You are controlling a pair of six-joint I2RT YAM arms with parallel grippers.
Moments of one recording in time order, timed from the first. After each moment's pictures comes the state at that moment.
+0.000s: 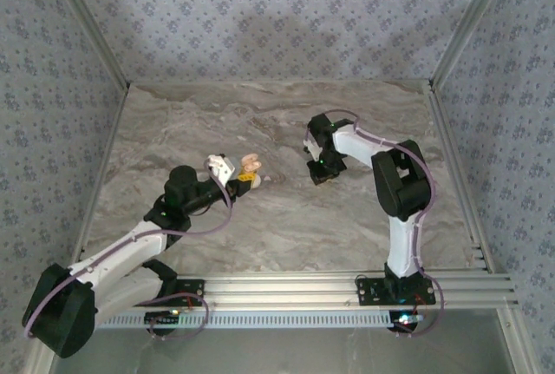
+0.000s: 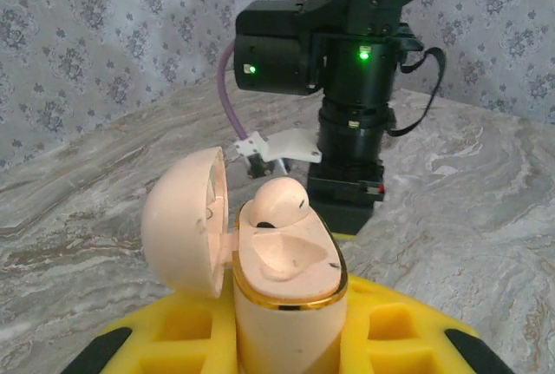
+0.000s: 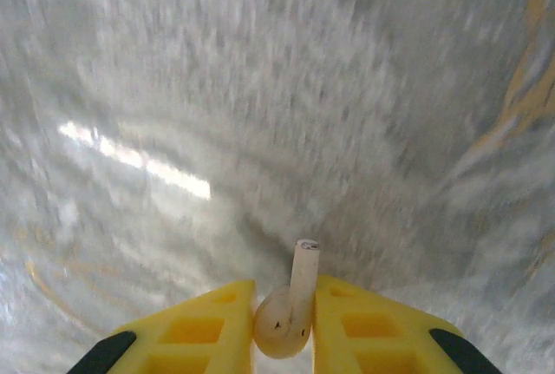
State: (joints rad) left arm -0.57 0.96 0.41 0.38 0.40 0.06; right arm 0.46 1.98 1.38 -0.91 -0.10 -0.01
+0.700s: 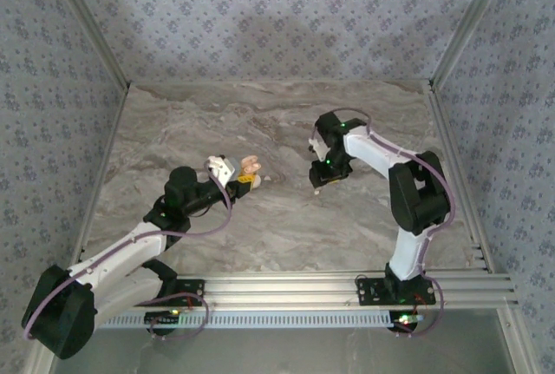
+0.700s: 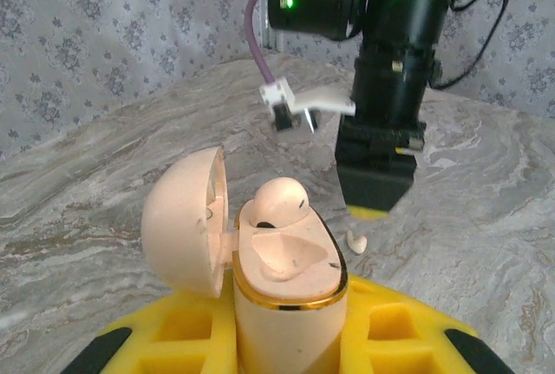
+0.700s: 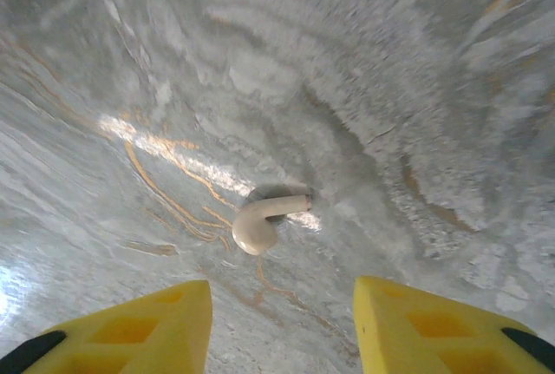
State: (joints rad) left arm -0.57 0.95 0.40 0.36 0.40 0.06; right arm 0.43 1.83 1.35 -0.98 -0.18 0.02
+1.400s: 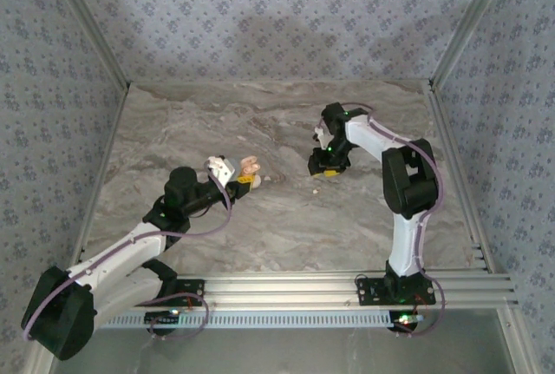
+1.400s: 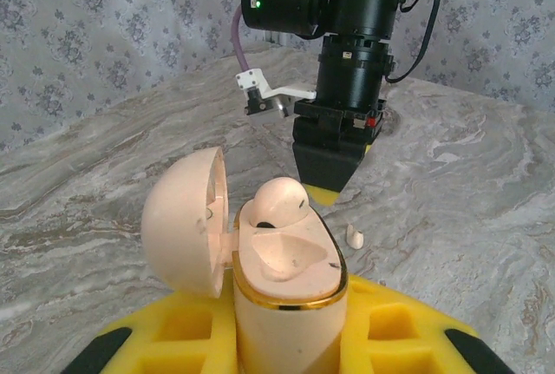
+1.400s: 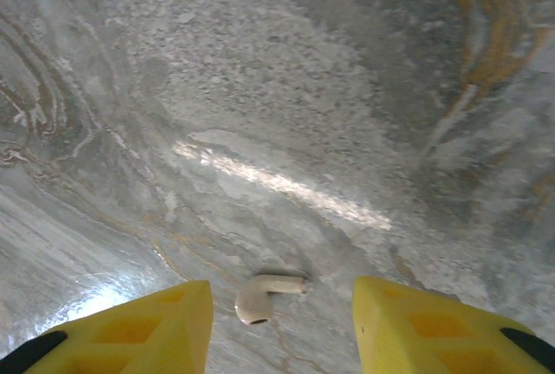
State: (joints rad) left arm -0.57 0.94 0.40 0.34 0.40 0.07; right arm 0.36 1.99 1.48 -0.99 -0.33 0.12
